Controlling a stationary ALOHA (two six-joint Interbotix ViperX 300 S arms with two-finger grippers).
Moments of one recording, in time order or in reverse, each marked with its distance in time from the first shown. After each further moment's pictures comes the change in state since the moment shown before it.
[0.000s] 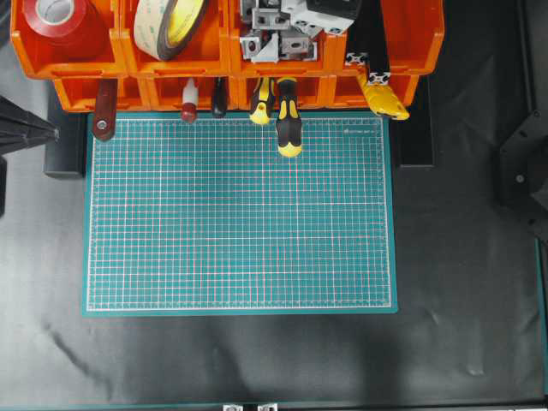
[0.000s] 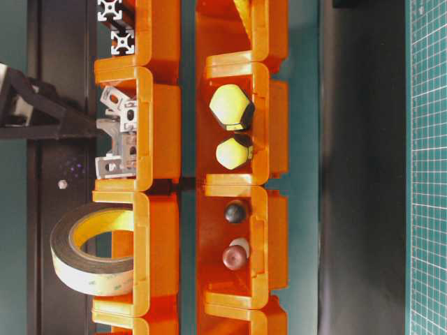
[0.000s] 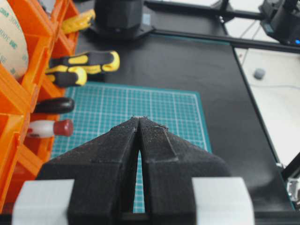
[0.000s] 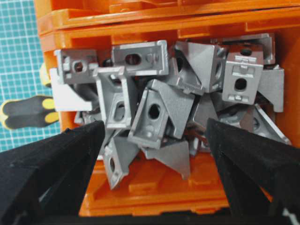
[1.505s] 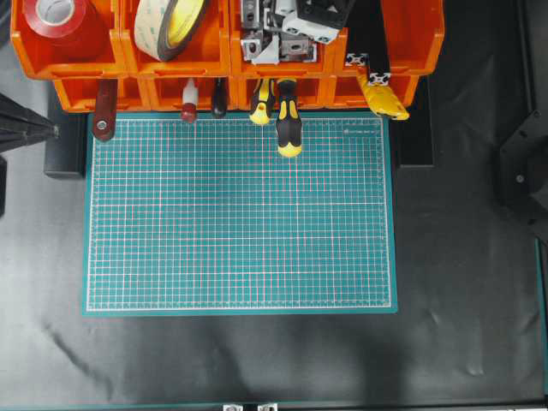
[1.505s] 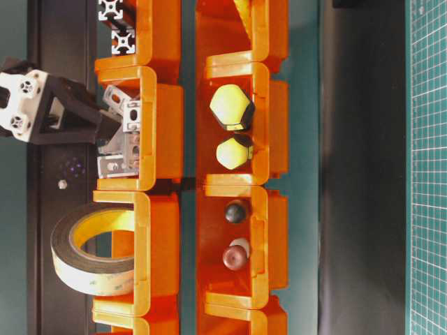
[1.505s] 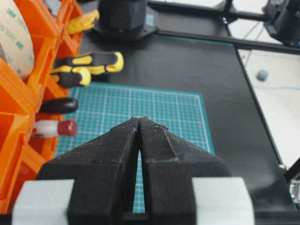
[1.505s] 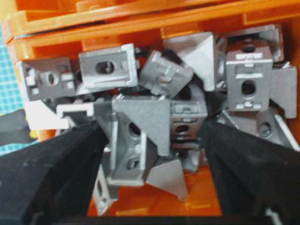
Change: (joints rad) left arm 0.012 -0.003 0.000 -0.002 0.000 0.000; right arm -0.012 -0.011 0.107 0.009 -0.072 0.032
